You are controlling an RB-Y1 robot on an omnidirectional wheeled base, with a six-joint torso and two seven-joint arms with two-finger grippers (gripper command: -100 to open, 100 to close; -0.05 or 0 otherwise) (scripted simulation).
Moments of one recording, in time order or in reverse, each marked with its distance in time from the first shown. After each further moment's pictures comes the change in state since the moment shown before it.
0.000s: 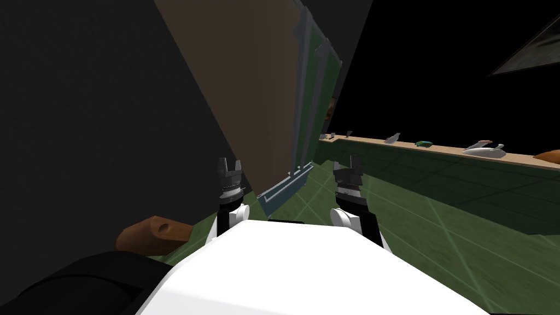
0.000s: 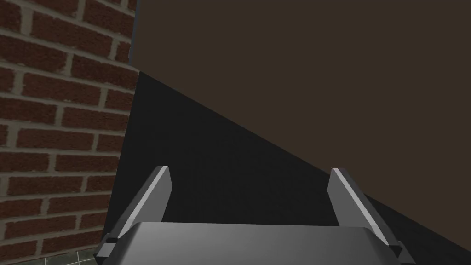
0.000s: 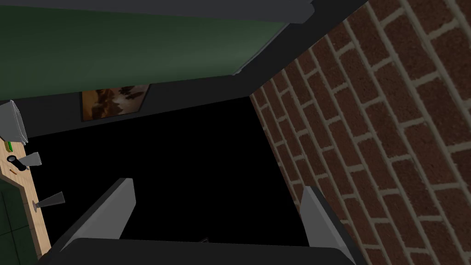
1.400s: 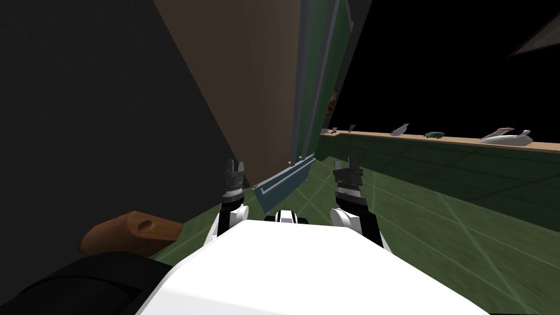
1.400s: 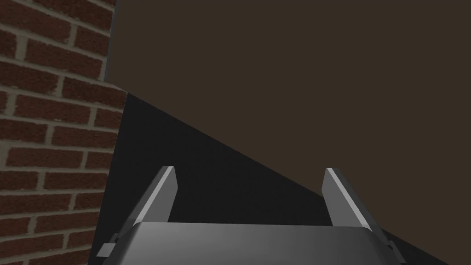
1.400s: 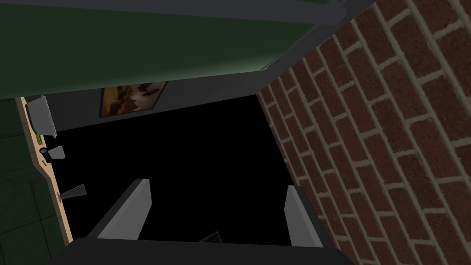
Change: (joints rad) left arm -0.017 0.077 0.003 0.070 -0.002 -0.011 -0.005; right arm 0.000 0.000 0.000 0.000 0.000 0.000 0.000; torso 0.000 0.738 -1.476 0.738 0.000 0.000
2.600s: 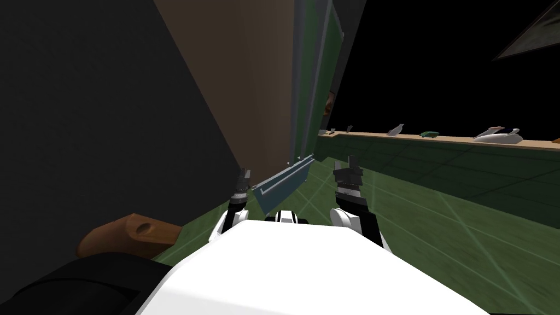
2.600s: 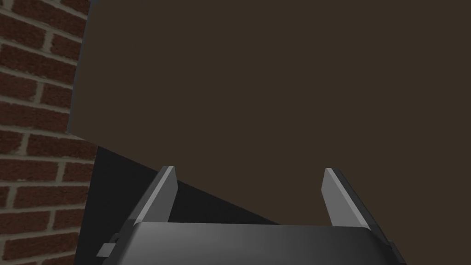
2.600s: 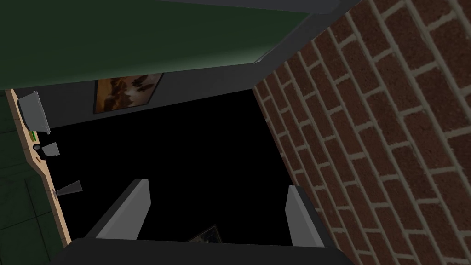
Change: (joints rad) left arm -0.037 0.123 -0.016 0.275 -0.020 -0.066 -0.029; right arm 0.000 0.000 0.000 0.000 0.000 0.000 0.000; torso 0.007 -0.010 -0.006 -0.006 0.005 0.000
